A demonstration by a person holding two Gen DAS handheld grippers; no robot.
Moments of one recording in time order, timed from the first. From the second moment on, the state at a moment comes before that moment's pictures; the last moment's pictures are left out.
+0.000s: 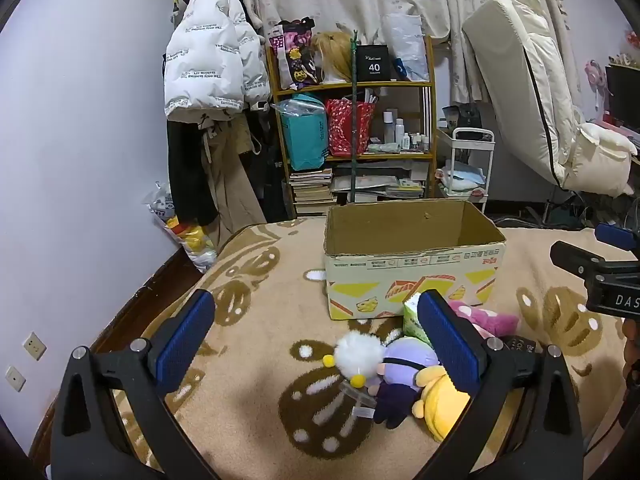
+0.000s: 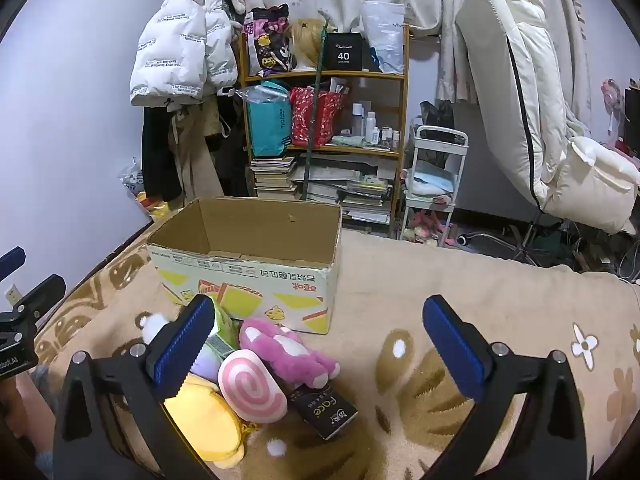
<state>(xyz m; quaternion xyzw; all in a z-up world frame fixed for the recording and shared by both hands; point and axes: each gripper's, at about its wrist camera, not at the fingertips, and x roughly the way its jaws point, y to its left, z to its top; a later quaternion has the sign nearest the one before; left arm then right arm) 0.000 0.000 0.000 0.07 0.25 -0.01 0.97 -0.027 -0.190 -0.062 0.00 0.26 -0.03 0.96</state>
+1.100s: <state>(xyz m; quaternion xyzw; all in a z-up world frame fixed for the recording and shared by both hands) 0.001 -0.005 -0.009 0.07 0.26 -0.01 0.96 -0.025 -0.191 -0.067 0.01 0.27 -0.03 0.96</state>
